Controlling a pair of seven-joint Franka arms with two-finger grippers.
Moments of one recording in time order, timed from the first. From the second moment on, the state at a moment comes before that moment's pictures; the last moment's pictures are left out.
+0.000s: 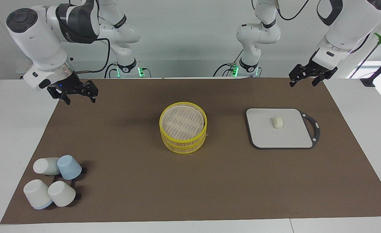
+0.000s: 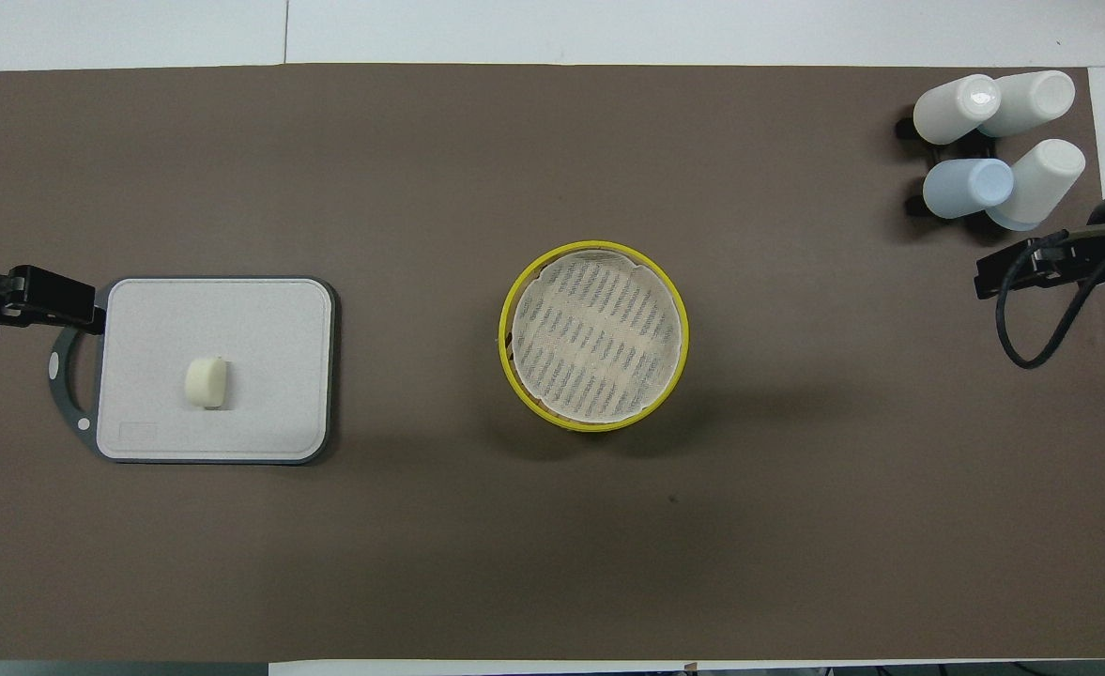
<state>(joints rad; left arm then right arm) -0.16 -0.03 0.11 -1.61 -0.02 1.49 -0.01 -0.06 0.05 0.03 -1.65 -0.03 1.63 -0.09</state>
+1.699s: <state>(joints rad) -0.16 -0.18 0.12 -1.97 -0.02 1.72 -0.01 0.48 0.23 0.05 -1.63 0.03 1.91 0.67</state>
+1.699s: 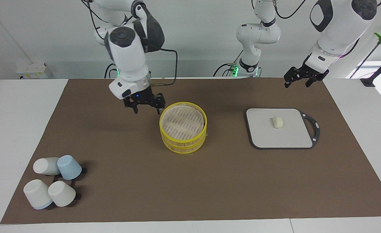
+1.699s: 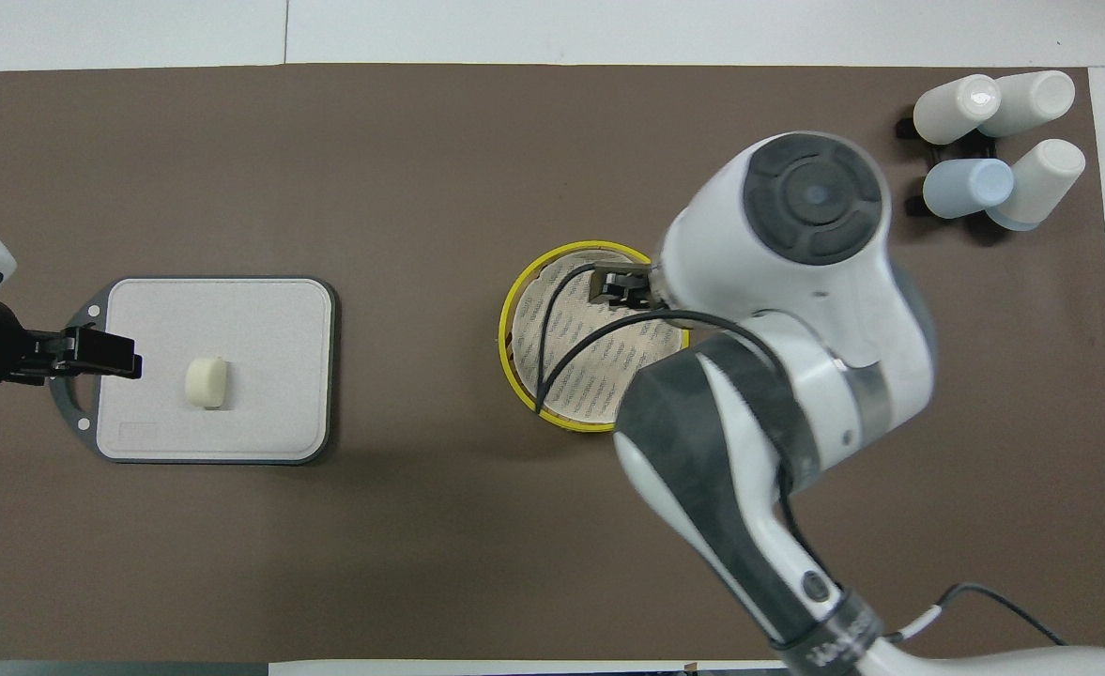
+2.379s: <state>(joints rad) -0.12 -0.16 0.13 -2.24 -0.02 2.04 0.10 0.66 0.42 0.04 -1.53 0.00 2.03 0.78</state>
